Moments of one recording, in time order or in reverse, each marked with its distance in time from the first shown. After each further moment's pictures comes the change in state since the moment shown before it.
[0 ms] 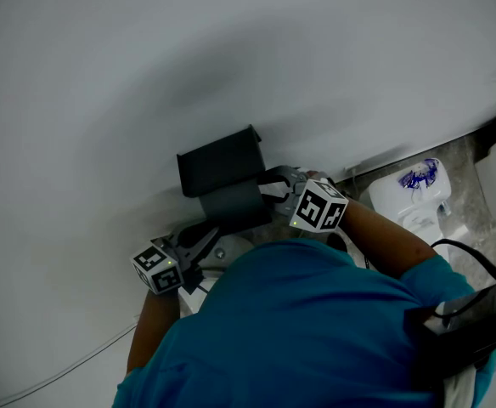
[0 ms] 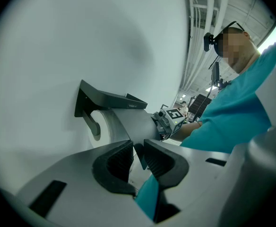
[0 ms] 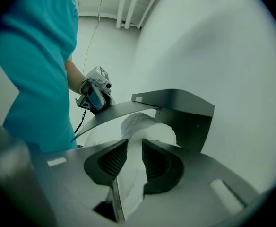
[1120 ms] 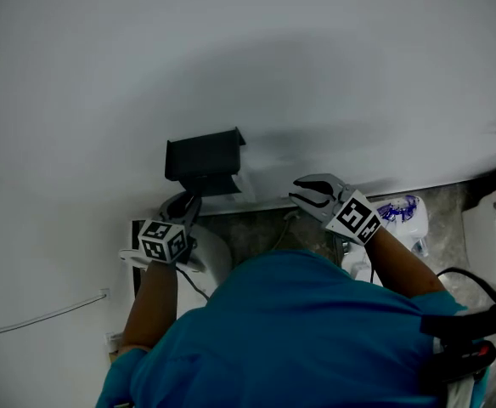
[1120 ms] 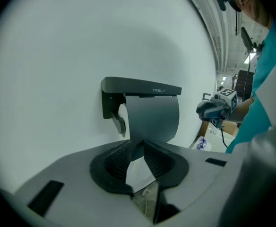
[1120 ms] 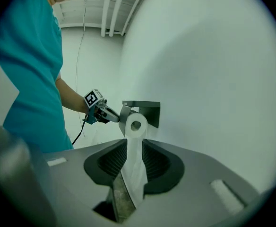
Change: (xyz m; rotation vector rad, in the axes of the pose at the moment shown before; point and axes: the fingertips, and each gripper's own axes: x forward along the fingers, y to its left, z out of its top) left arm 0.028 0.058 -0.012 0.080 -0.045 0.565; right arm -0.150 -0.025 -0.039 0.169 0.002 -0.073
